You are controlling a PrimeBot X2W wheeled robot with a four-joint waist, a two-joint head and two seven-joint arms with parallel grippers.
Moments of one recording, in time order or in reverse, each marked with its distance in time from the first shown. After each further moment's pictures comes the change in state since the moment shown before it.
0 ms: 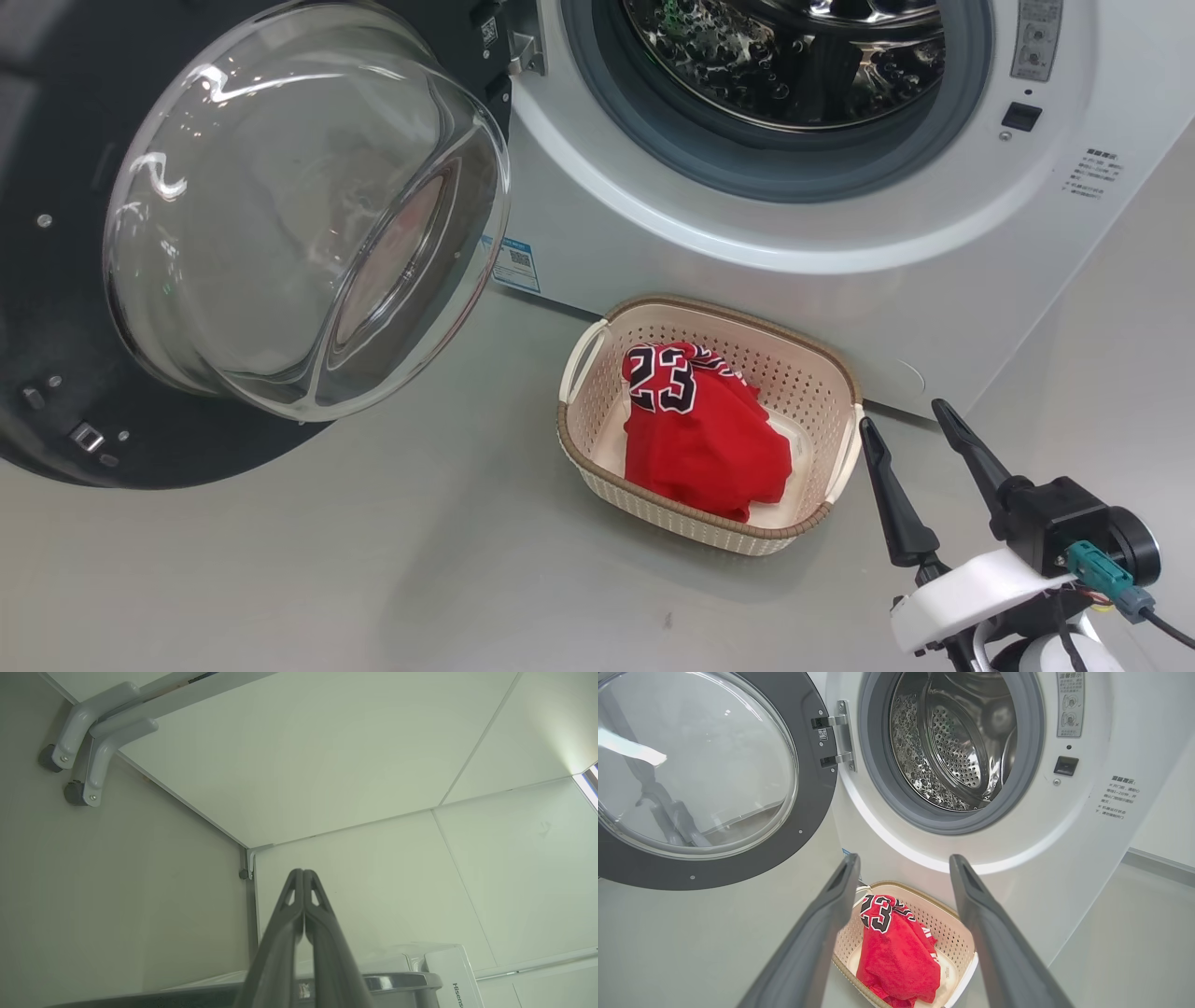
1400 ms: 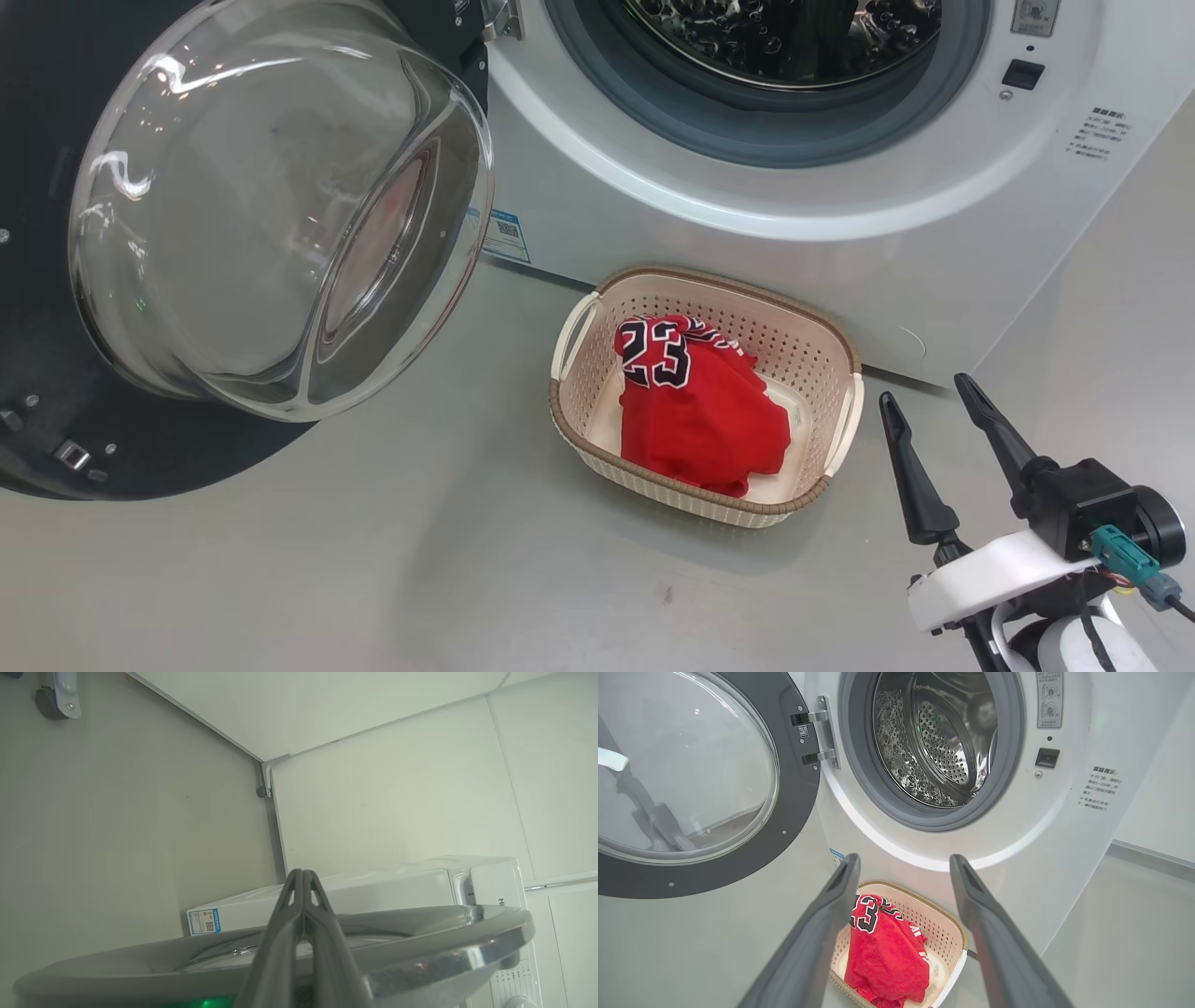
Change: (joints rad) left arm -0.106 0.056 -0.152 0.220 -0.001 -0.089 0.248; right arm -0.022 -0.020 -0.023 -0.023 -0.004 0.000 0.002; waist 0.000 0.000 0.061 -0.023
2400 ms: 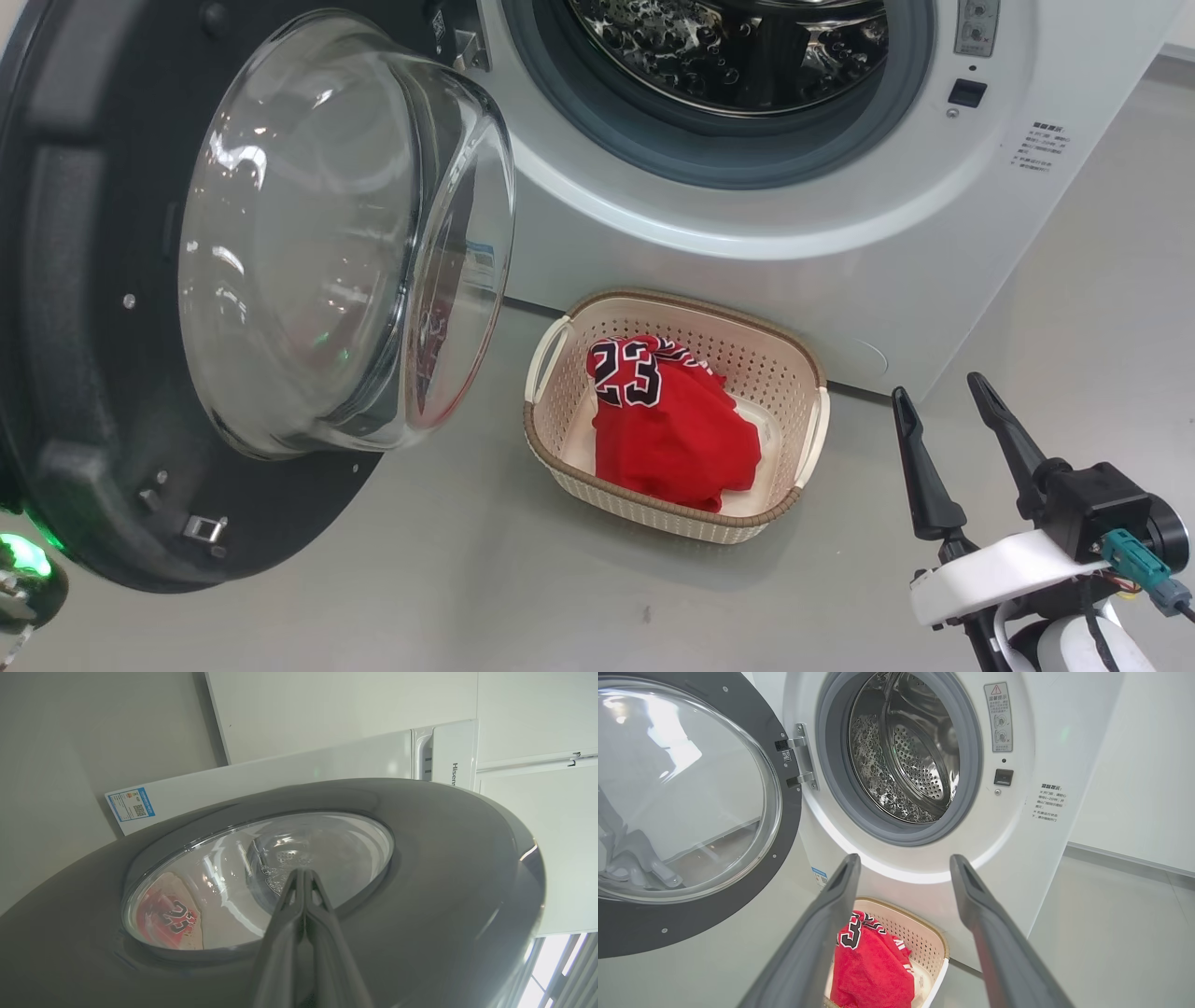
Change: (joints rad) left arm 0.238 -0.081 -0.012 -0.224 -0.167 -0.134 0.286; right arm 0.000 0.022 -0.024 0.022 0.014 -0.010 -0.037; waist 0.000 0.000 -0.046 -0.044
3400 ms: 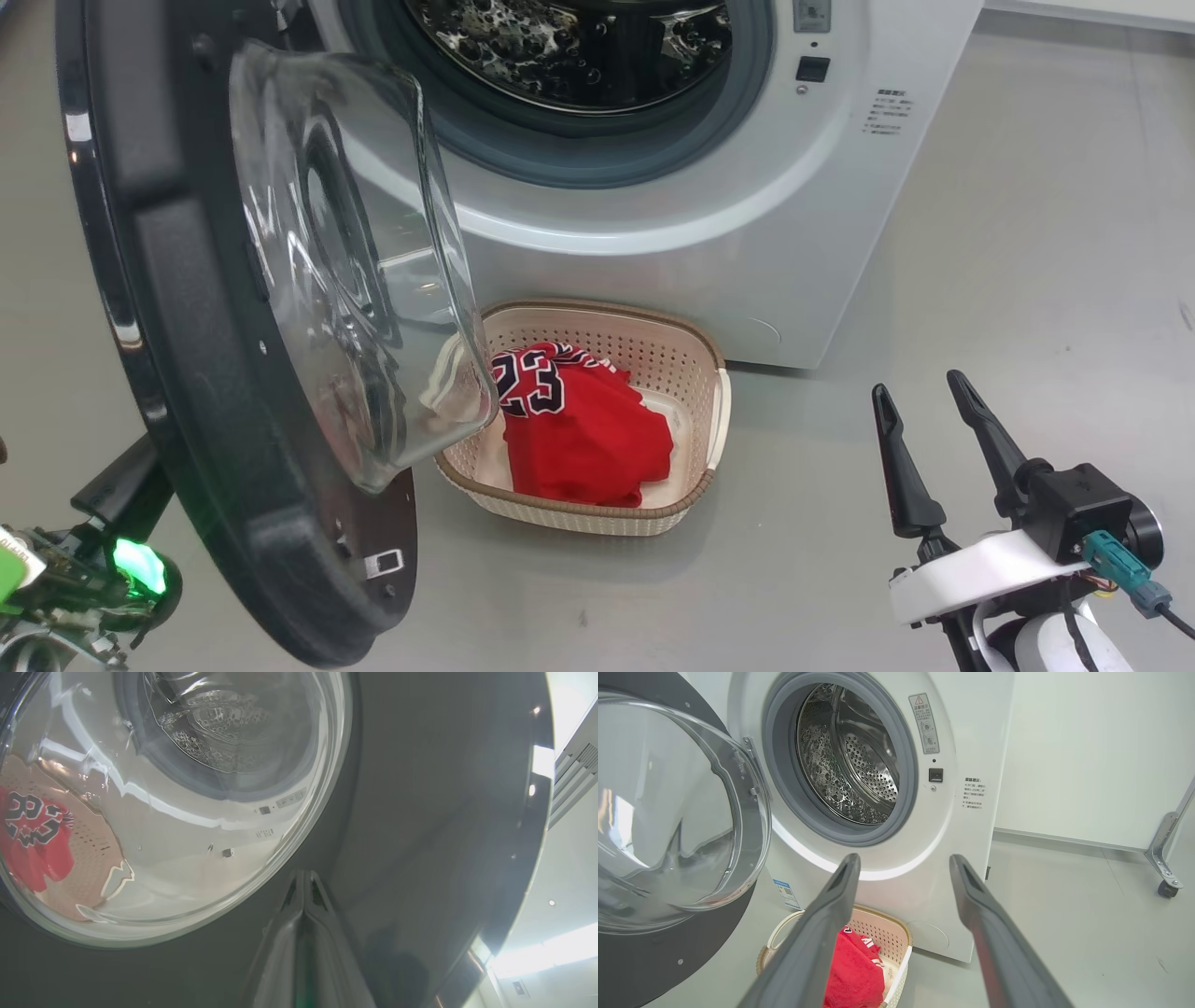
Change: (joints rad) left arm 0.147 -0.066 -0.094 -0.352 -0.064 -0.005 0.165; right arm -0.014 0.031 0.019 0.017 0.005 0.000 -0.027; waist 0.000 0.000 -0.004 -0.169
